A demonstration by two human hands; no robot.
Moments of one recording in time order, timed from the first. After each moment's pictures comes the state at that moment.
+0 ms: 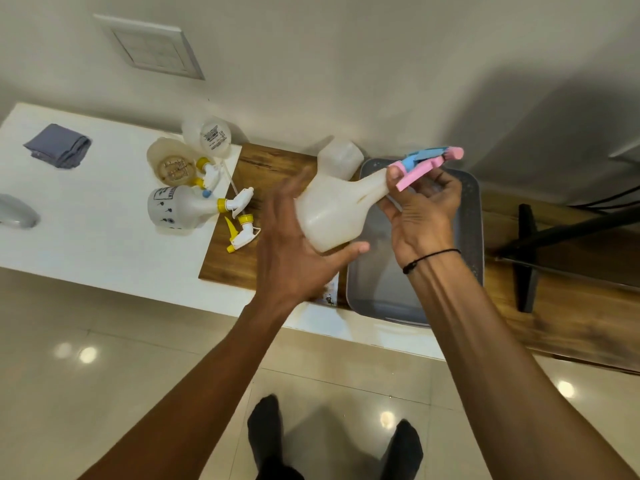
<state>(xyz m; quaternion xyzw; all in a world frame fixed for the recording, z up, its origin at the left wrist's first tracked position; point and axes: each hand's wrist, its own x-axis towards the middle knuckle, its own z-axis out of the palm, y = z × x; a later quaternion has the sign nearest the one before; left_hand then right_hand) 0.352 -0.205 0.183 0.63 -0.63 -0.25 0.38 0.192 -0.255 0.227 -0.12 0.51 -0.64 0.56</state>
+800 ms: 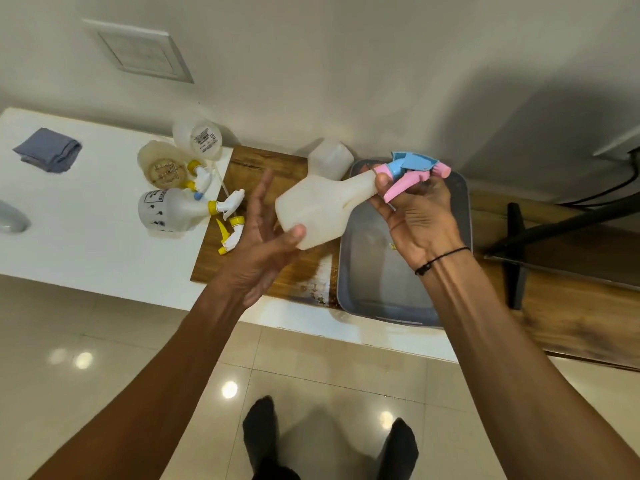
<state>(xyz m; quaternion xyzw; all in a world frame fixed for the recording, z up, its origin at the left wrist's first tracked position) 0.389 -0.213 0.176 0.40 -0.27 -0.74 0.47 0.165 -0.256 0.225 -0.14 0.46 -0.60 0.64</state>
